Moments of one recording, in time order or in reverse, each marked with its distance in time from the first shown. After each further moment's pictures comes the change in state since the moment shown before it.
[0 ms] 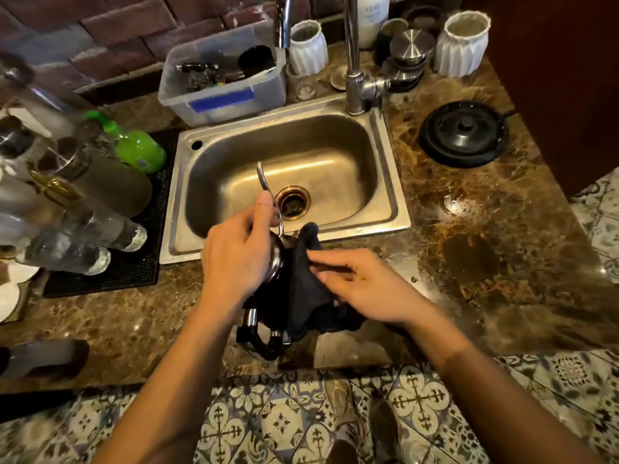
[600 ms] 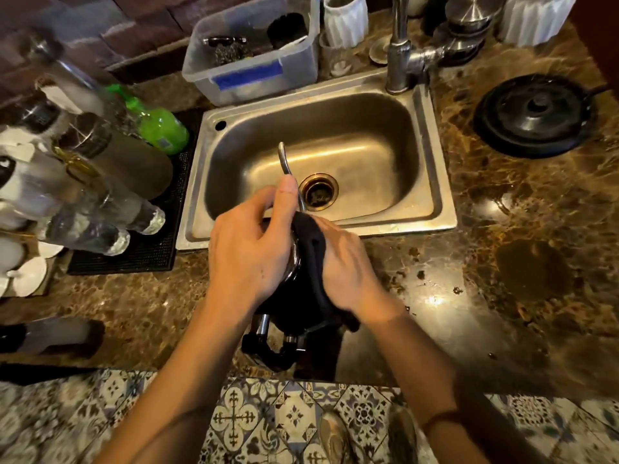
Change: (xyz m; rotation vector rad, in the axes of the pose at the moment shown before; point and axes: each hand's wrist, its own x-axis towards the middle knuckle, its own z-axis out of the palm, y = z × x) left_hand -0.004 0.004 0.001 0.008 0.083 0.024; right_hand 0.073 0.021 0.048 -0.366 0.257 -0.269
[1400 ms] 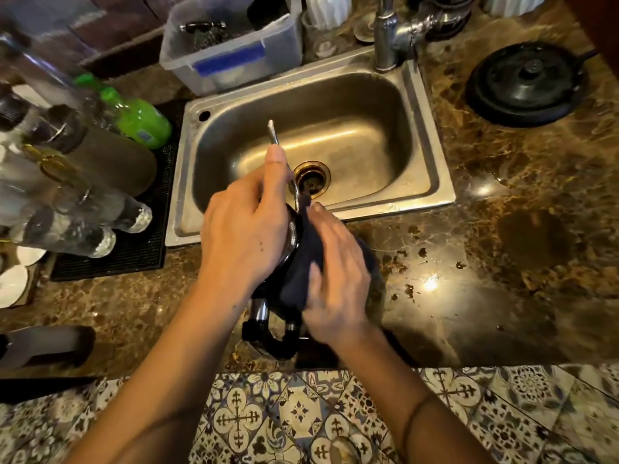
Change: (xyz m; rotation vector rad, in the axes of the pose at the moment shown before) left_hand 0.003 0.001 0.002 0.033 -0.074 -0.027; right_hand -0.053 -0.011 0.044 0.012 0.484 -0.103
